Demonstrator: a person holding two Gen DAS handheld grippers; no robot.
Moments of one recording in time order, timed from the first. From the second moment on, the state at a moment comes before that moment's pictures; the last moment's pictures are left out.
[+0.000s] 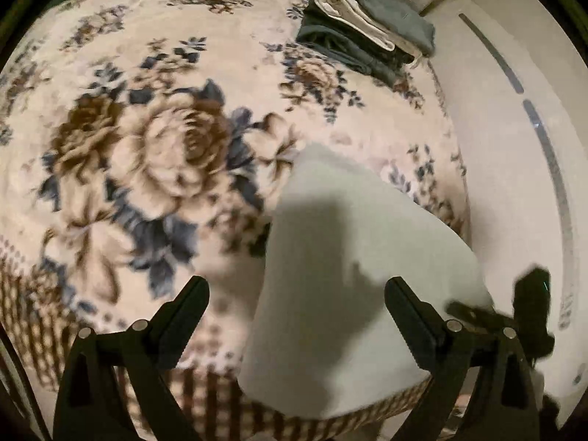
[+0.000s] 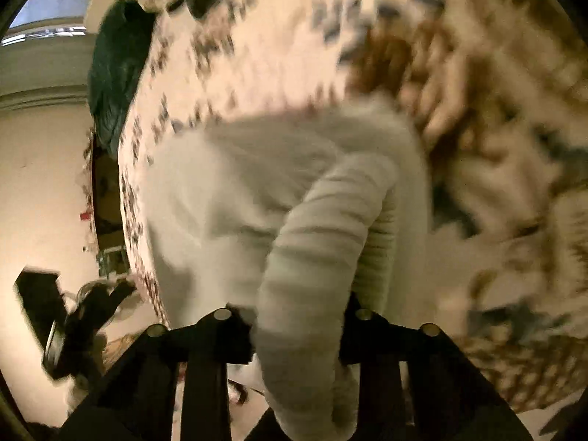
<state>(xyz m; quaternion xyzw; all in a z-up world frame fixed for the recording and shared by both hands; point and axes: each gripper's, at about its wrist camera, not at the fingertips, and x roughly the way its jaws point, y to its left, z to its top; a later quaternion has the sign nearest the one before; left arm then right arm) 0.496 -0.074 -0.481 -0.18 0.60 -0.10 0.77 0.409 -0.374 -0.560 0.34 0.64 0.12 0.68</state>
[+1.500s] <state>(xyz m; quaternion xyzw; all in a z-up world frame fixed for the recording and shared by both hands) 0.547 -0.096 -0.534 -0.24 0.68 -0.10 0.69 0.293 -0.454 -0.617 0.53 0.64 -0.03 0.56</state>
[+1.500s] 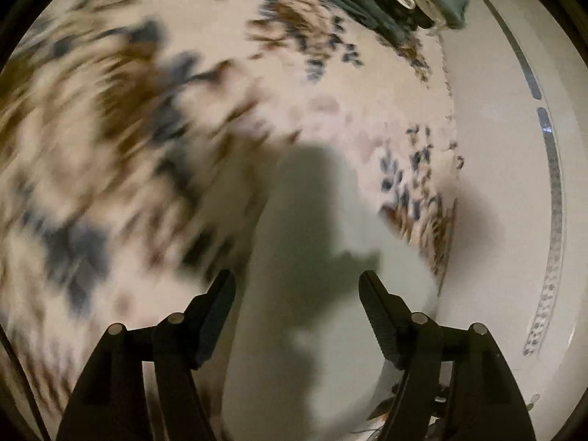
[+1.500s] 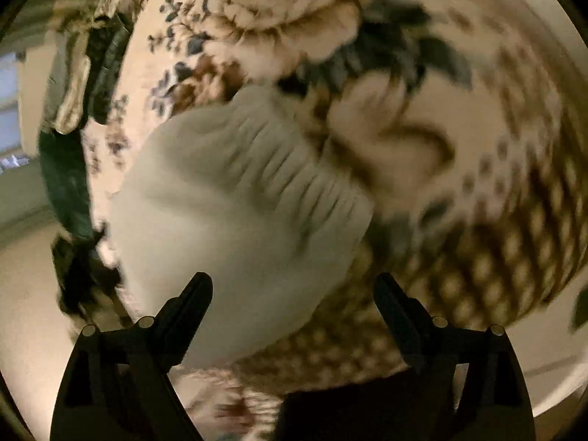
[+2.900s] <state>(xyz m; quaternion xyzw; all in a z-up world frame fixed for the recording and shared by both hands) 0.412 -0.089 -0.605 -0.70 0.47 -0.13 0.52 0.294 -0.395 -0.598 0.60 0.48 0.03 0.64</state>
